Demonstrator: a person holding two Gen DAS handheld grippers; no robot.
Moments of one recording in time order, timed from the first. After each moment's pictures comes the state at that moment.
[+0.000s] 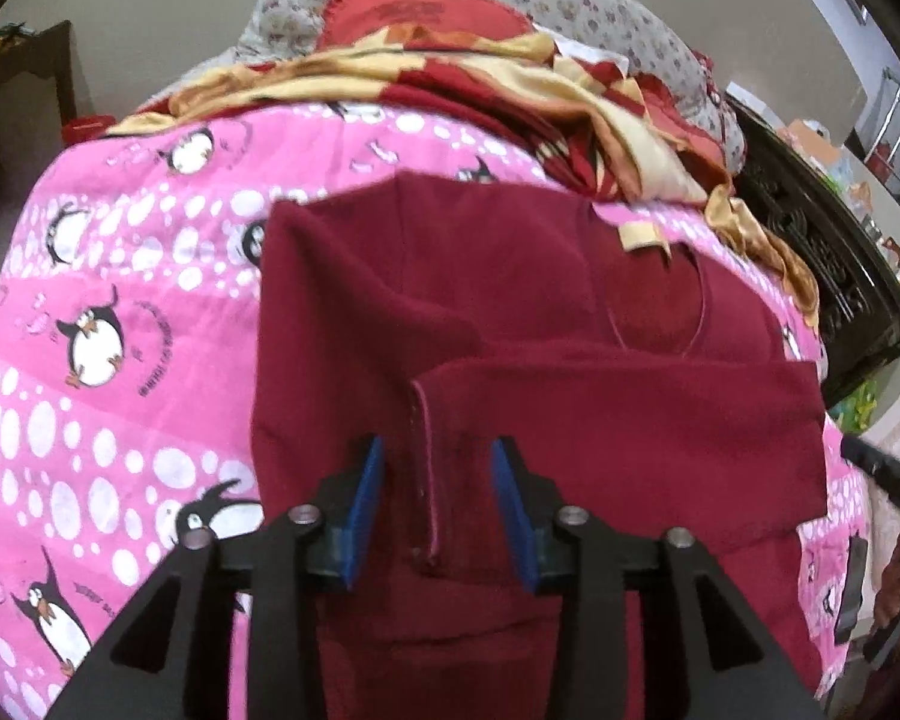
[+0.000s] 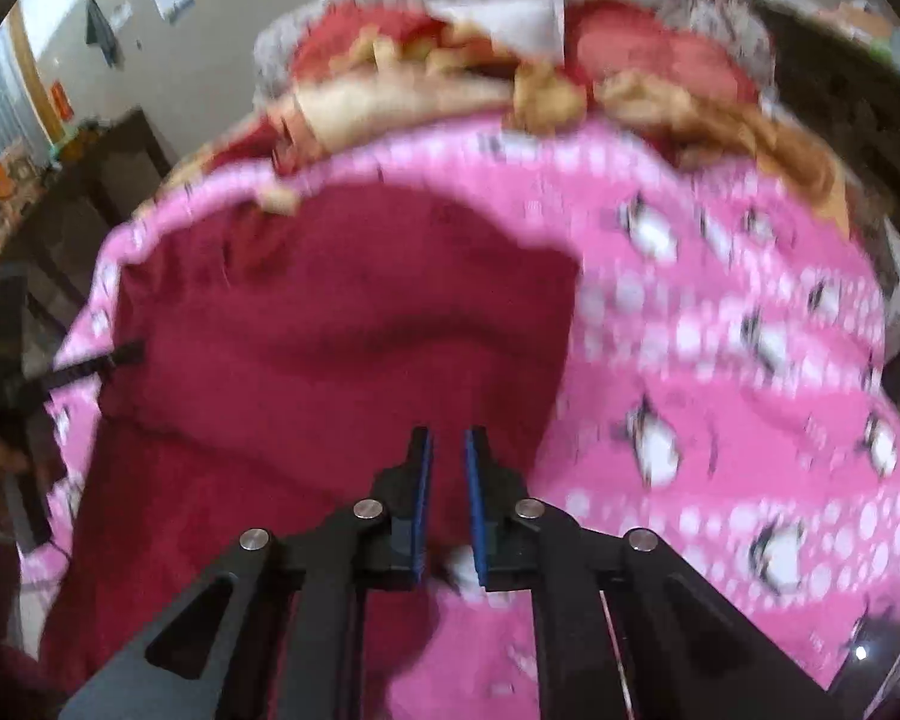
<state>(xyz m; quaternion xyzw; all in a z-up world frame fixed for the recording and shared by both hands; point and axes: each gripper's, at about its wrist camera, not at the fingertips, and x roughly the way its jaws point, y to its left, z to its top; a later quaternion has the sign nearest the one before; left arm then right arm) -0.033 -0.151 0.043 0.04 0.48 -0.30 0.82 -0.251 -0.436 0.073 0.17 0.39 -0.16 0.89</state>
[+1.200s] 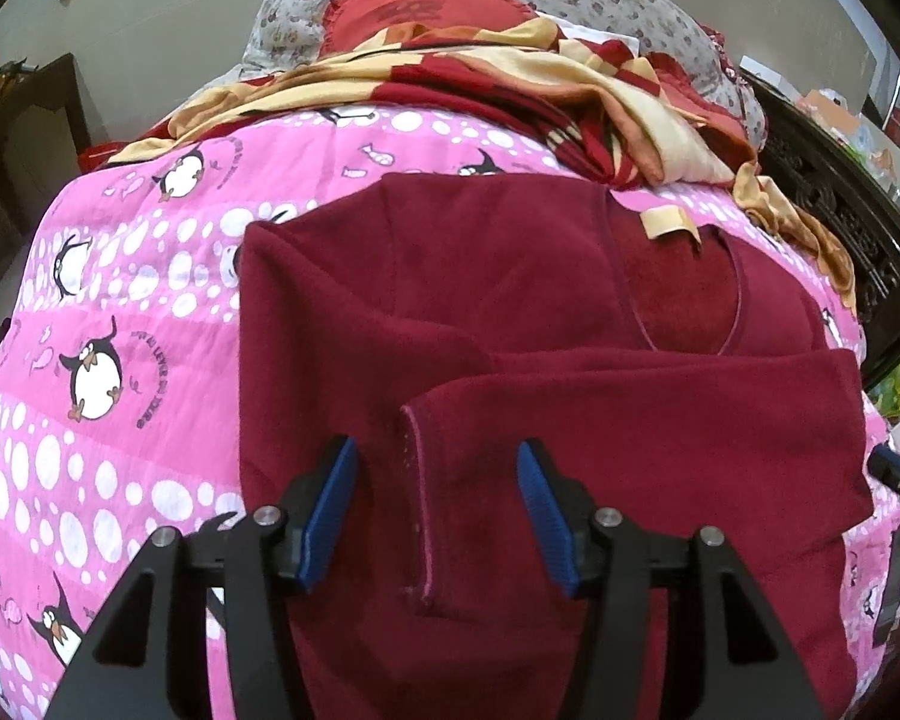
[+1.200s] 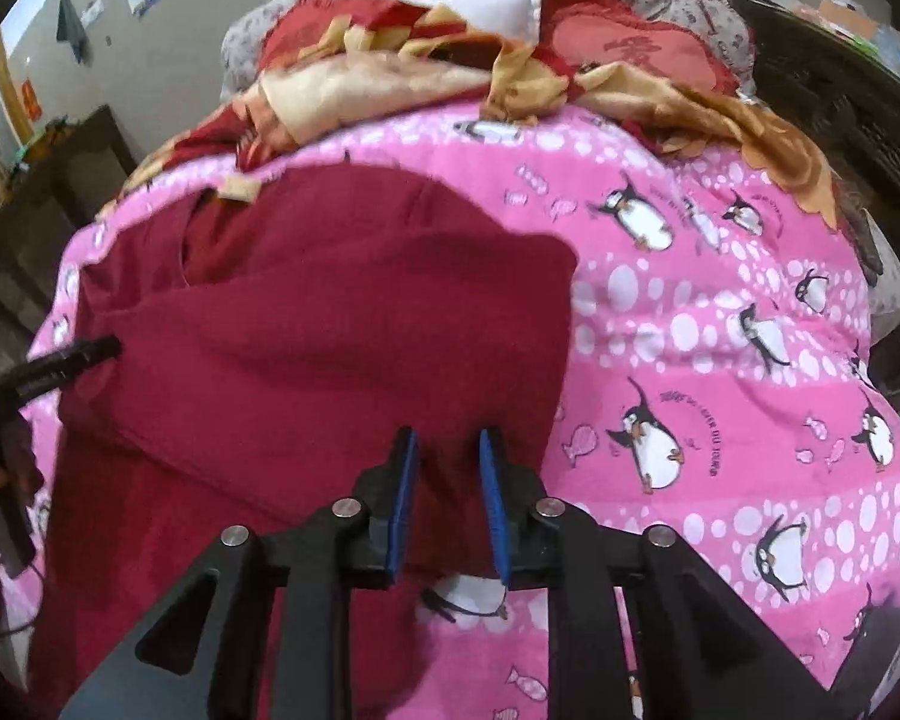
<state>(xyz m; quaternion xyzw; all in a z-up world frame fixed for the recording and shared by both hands) -0.029 -0.171 0.035 0.08 0.47 -0.27 0.83 -0.248 -0.438 0.053 0.18 0.42 -0.20 0.87</state>
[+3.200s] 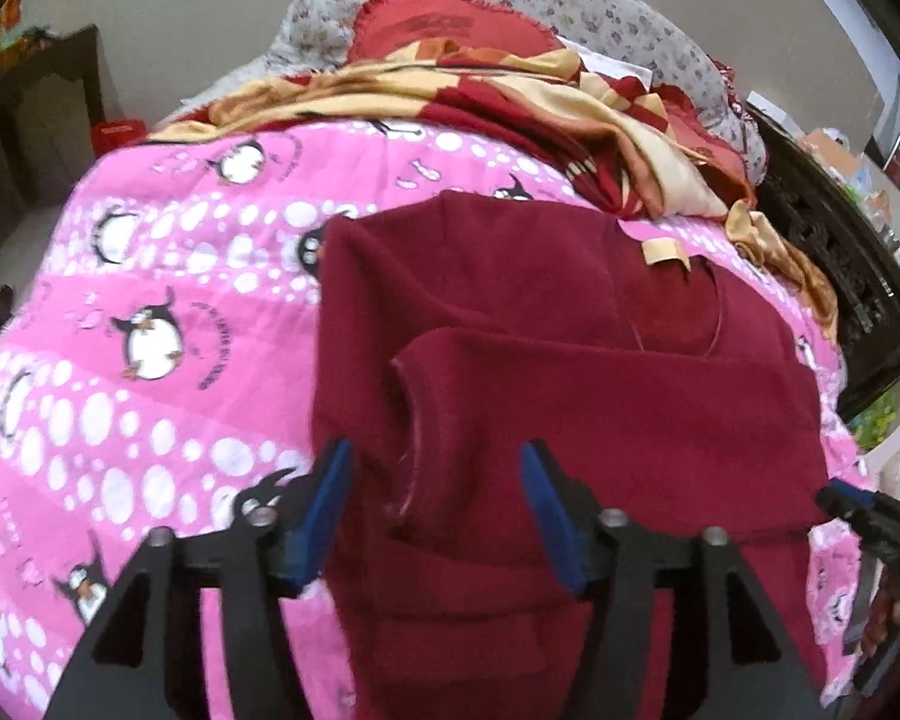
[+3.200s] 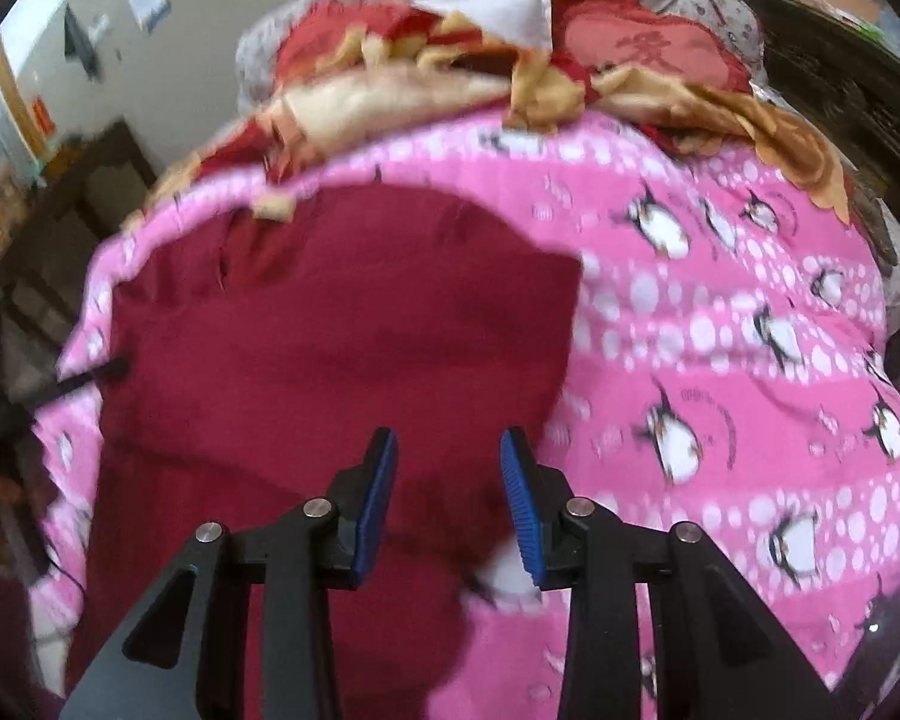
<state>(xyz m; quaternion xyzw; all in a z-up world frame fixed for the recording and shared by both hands) -0.040 -0.133 0.054 0.05 0.47 -0.27 0.84 -0.239 -0.427 0.038 0.17 0.47 -0.20 0.84</state>
